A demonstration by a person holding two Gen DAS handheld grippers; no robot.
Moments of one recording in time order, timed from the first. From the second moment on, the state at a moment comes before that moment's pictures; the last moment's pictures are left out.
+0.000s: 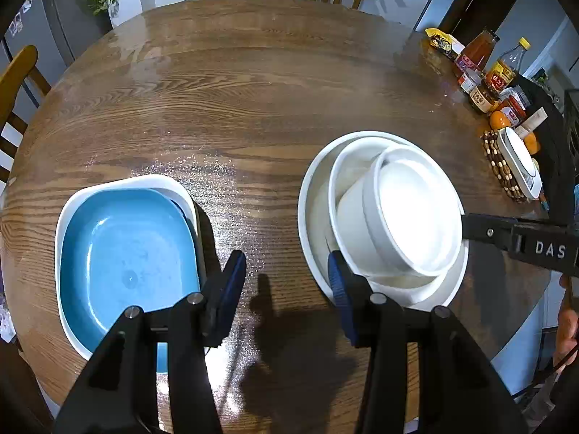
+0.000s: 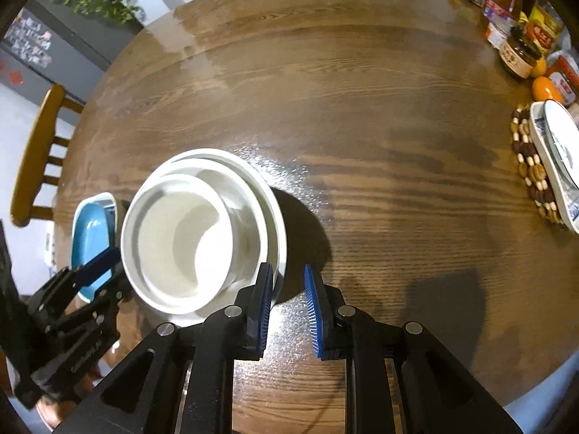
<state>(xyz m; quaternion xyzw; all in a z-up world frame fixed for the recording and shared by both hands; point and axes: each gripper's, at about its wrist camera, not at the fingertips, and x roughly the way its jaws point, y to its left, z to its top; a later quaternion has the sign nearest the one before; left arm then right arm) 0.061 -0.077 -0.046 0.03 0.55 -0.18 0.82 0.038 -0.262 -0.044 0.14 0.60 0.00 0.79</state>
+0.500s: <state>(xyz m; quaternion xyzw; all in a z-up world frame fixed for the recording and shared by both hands) 0.071 -0.070 -0.047 0.01 0.55 -0.19 0.81 0.060 -0.256 -0.056 0.14 0.64 -0.01 0.76</state>
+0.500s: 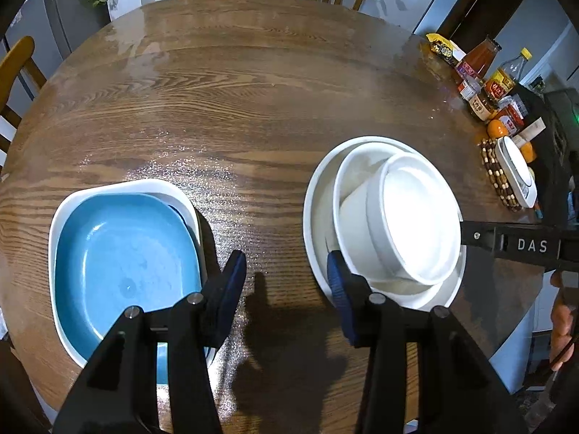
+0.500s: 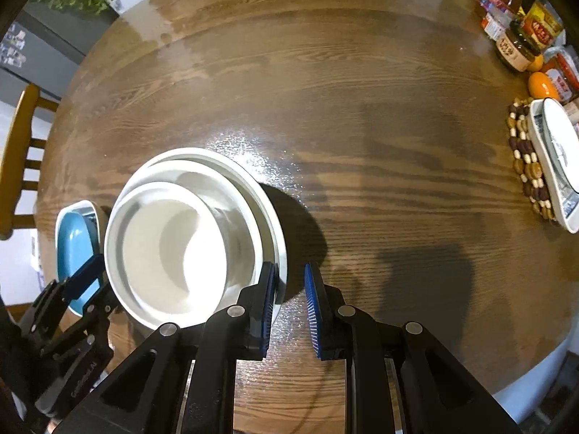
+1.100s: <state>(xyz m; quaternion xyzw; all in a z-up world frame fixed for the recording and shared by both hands) 0.060 -0.081 -0.040 -0.02 0.53 -0.21 0.82 0.042 -0.260 -0.057 0.15 0.60 0.02 0.79</state>
